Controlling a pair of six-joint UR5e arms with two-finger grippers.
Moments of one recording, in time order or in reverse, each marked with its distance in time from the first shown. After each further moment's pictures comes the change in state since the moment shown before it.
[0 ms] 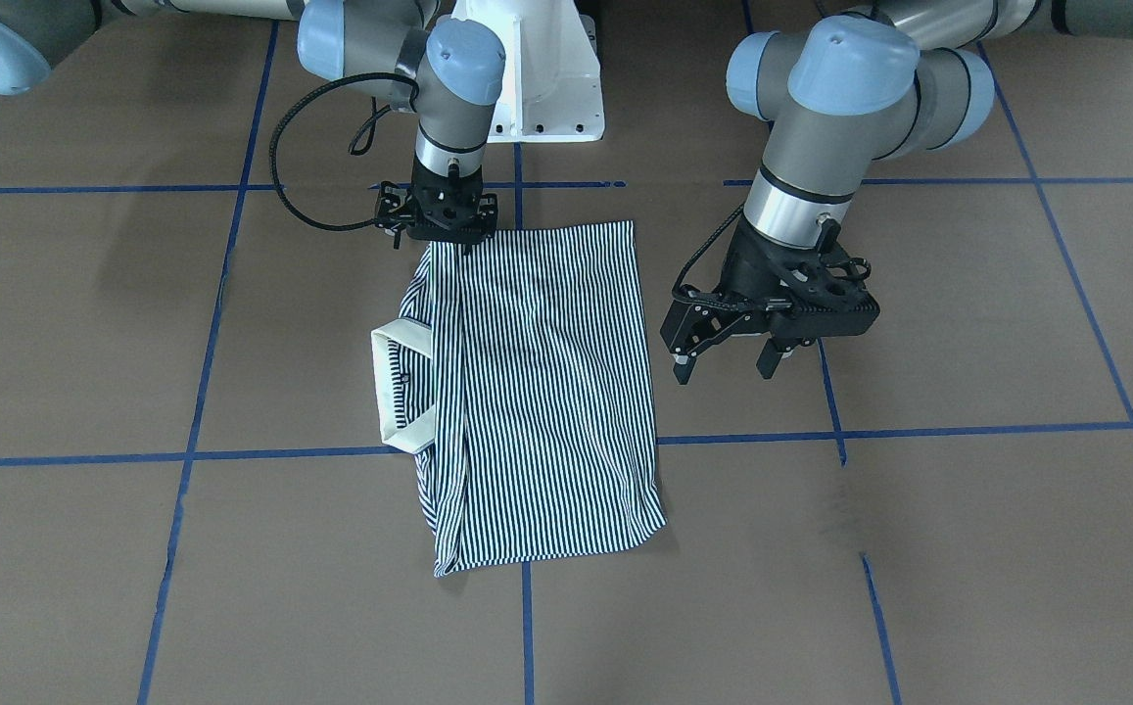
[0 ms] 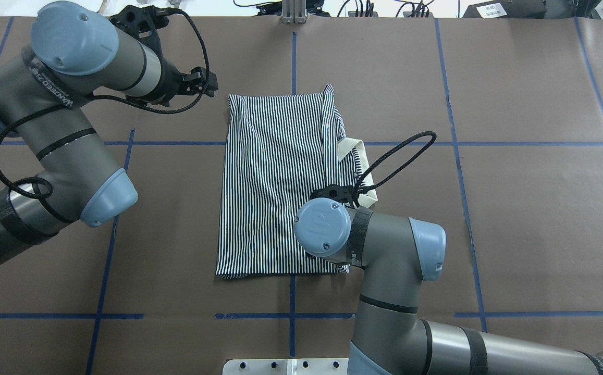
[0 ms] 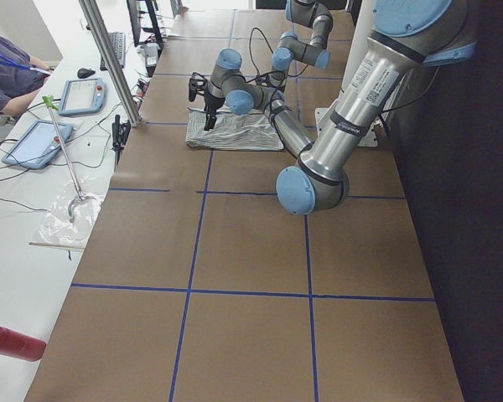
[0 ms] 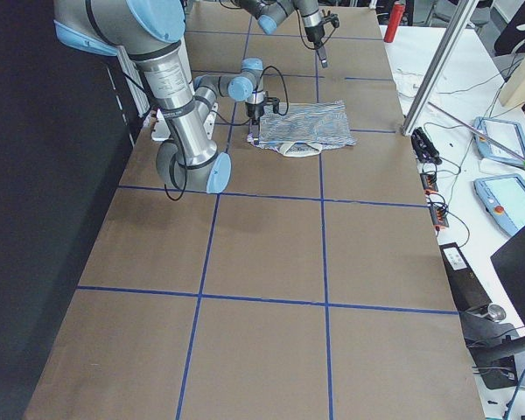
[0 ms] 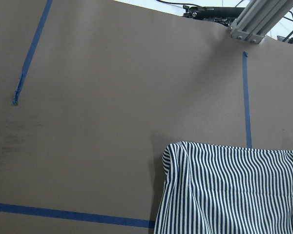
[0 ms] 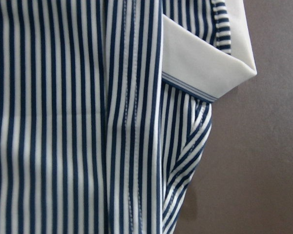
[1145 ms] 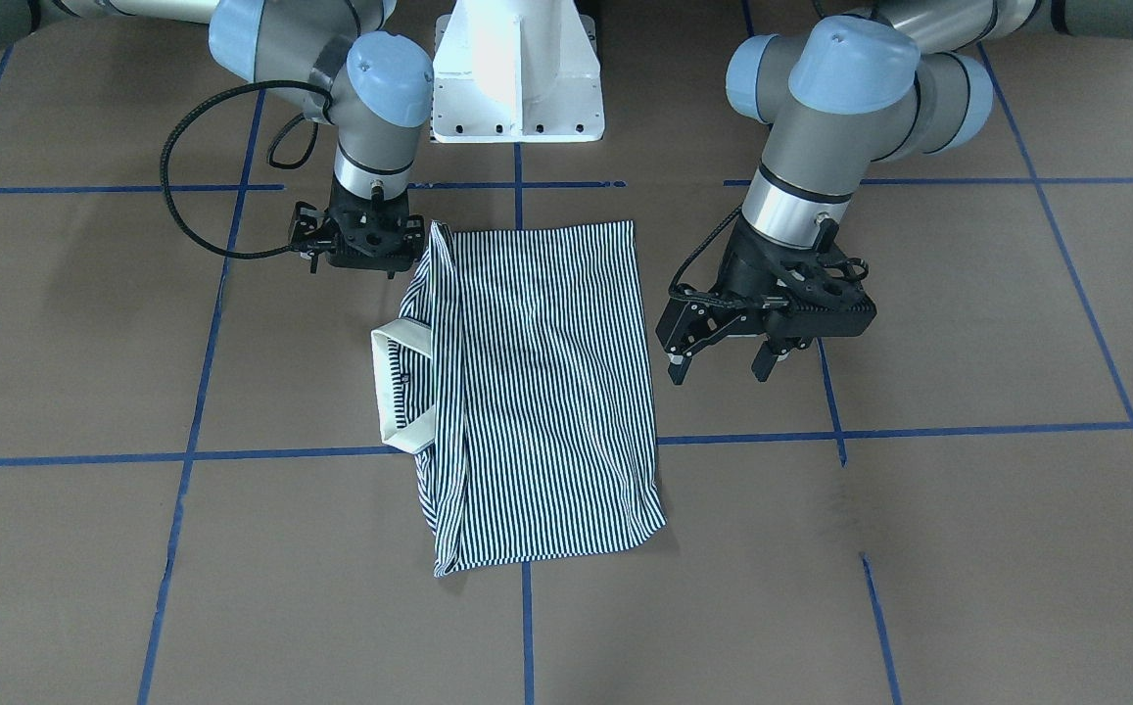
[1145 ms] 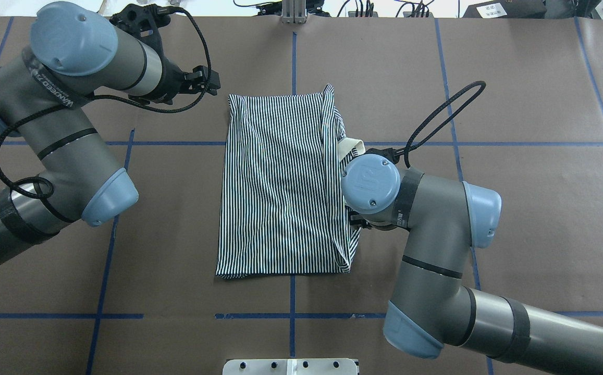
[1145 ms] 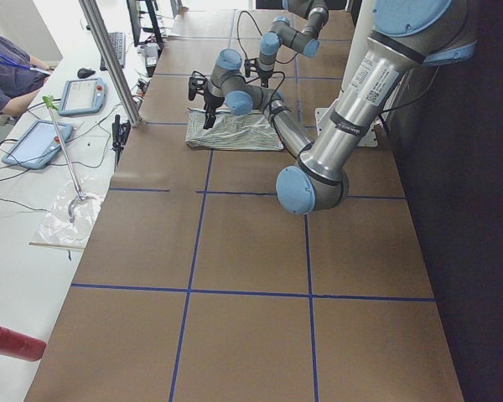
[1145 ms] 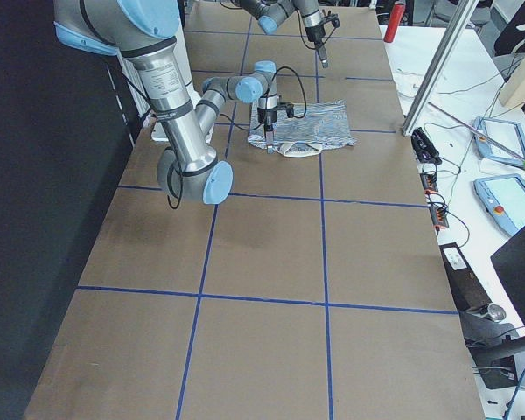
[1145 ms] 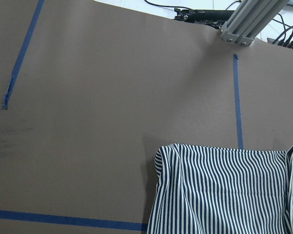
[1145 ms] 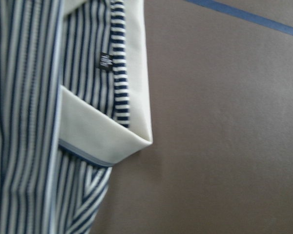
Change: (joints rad) left arm 0.000 -0.002 0.007 -0.031 0.000 0.003; right arm 0.106 -0.045 0.089 -0.088 0.002 -0.167
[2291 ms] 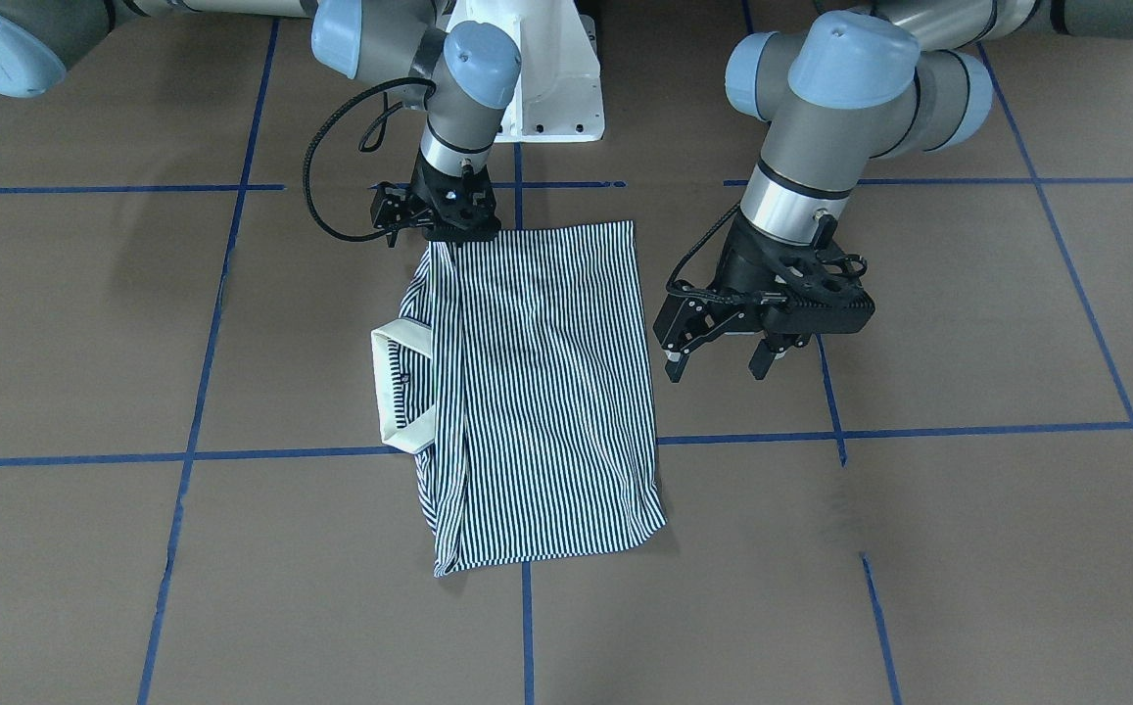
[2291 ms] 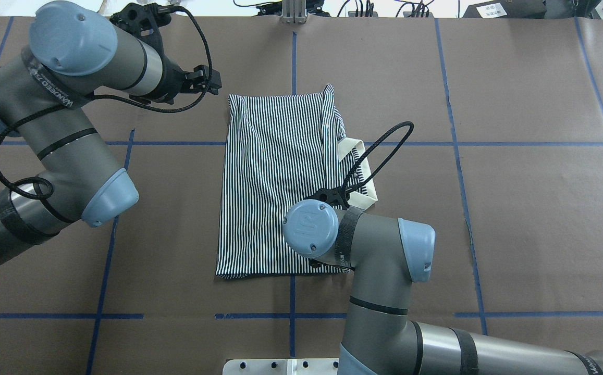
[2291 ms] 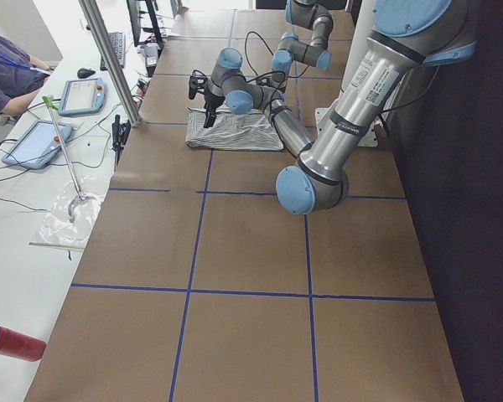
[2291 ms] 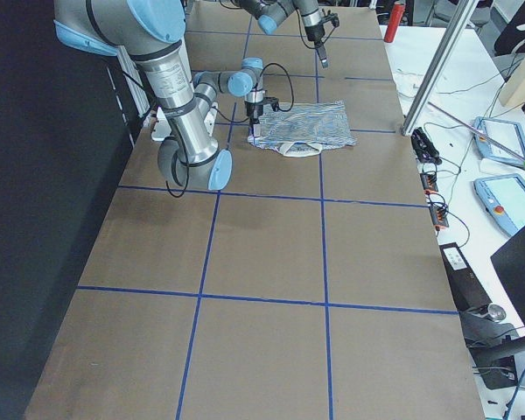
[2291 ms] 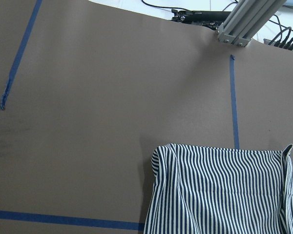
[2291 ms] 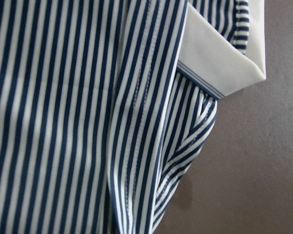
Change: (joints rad) left arm 0.001 0.000 -0.003 -0.007 0.000 -0.001; right arm -0.116 0.074 -0.105 -0.004 -0.007 0.005
